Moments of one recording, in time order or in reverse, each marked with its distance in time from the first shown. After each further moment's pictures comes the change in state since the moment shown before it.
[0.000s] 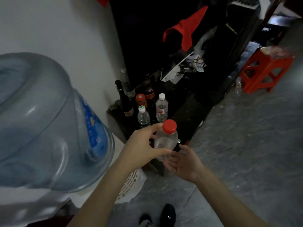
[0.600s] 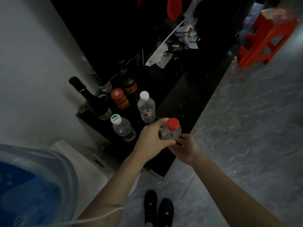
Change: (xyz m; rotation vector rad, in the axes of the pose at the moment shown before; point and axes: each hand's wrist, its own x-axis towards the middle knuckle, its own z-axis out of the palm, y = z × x) left_hand 0.184 -0.094 0.103 -0.093 -0.139 -0.053; right_hand 0.157 -0.110 -0.043 0.150 0.256 -0.108
